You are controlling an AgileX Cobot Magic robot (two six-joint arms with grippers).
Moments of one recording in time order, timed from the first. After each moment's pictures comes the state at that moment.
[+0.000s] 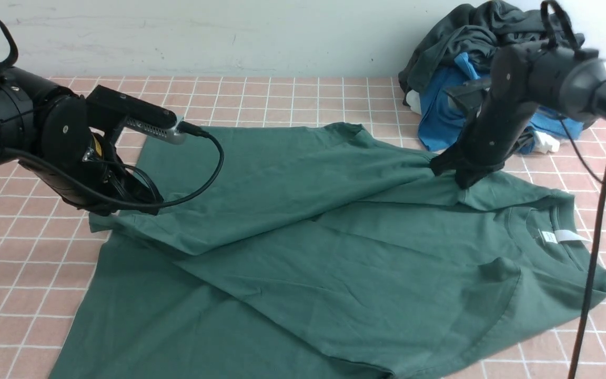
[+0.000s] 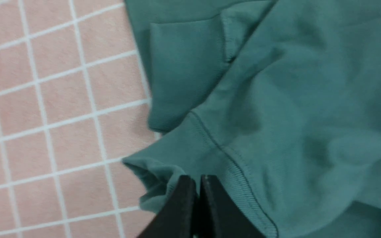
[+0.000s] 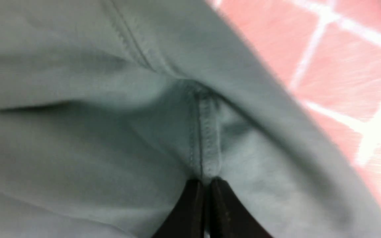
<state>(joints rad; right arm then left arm) 0.17 2.30 -2.01 -0.03 1.16 -0.14 -0.18 1.66 -1.15 0.29 0.66 -0.07</state>
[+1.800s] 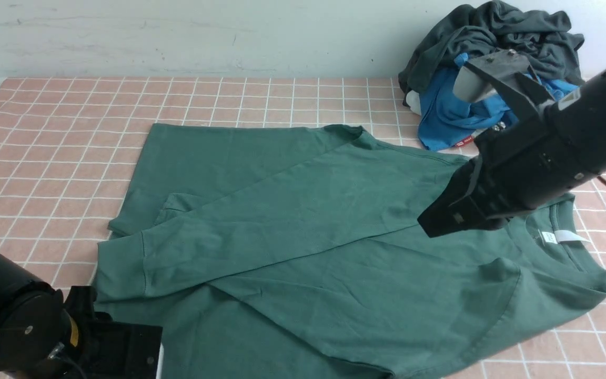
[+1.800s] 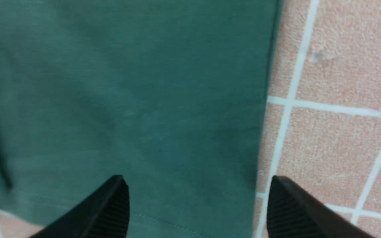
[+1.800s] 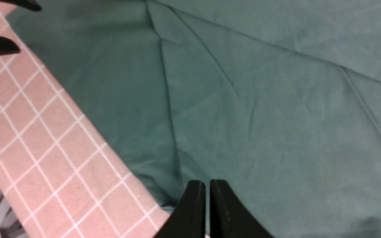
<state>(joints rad) 0.32 1.46 -1.25 0.58 1.15 -0.57 -0.34 1.39 -0.57 0.19 0.65 1.04</state>
